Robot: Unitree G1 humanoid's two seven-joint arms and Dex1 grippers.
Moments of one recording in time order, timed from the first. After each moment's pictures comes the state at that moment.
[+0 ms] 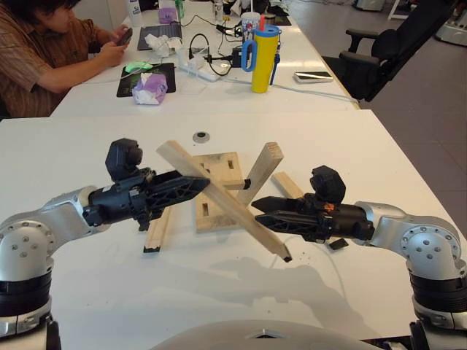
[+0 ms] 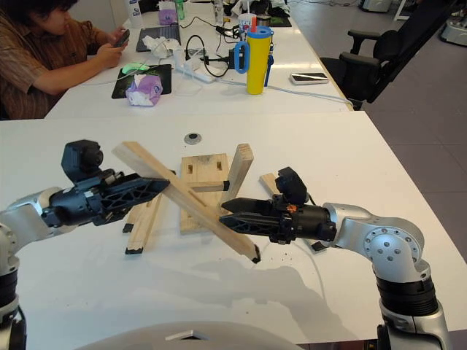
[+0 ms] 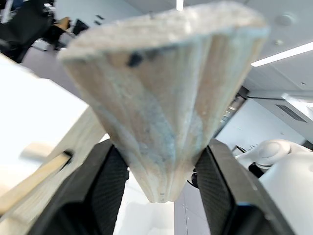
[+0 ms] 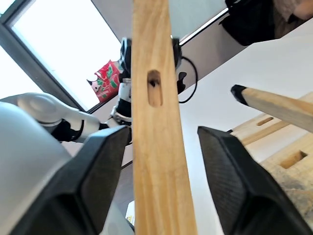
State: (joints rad) left arm -0.08 0.77 0.29 -0.40 -1.55 0.97 -0.72; right arm -0.14 -0.61 -0.06 -0.46 1.29 1.01 0.77
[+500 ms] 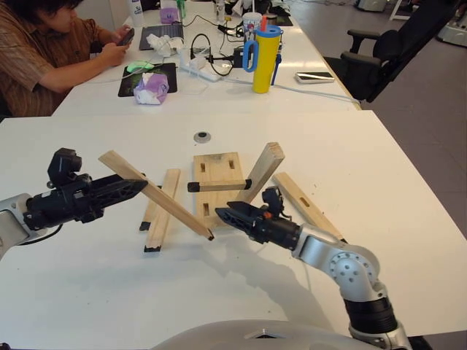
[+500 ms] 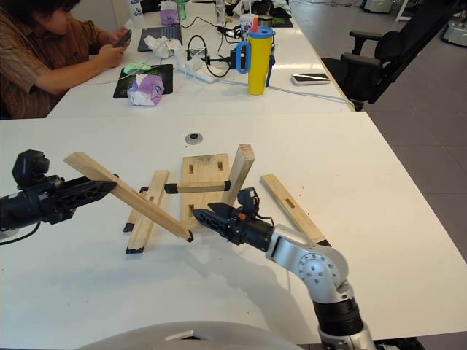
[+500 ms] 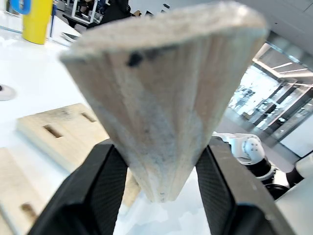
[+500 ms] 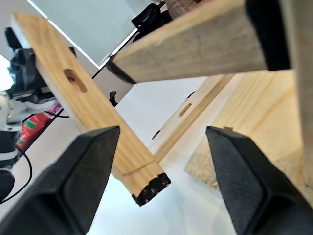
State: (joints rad) left arm -0.01 0.96 0.42 -0.15 -1.14 0.88 -1.05; right arm -0.02 -0.18 0.16 -0.39 0.92 0.85 0.30
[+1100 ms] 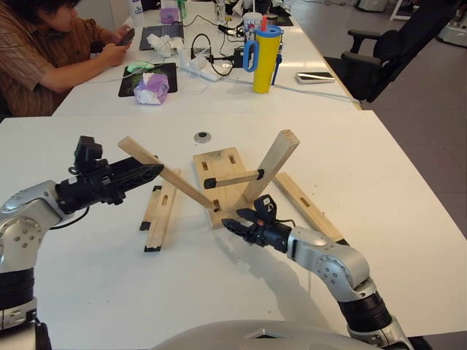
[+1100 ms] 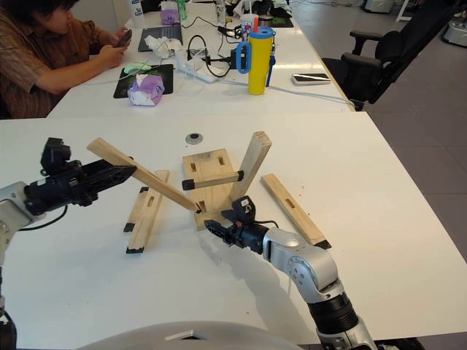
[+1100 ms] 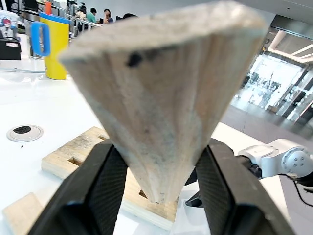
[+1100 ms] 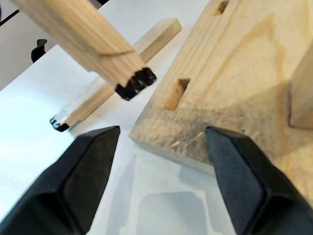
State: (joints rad) left arm -0.16 0.78 0.26 -0.16 -0.90 0.70 -1.00; right arm -0.05 -0.29 0.30 -0.33 0.57 0.78 0.36
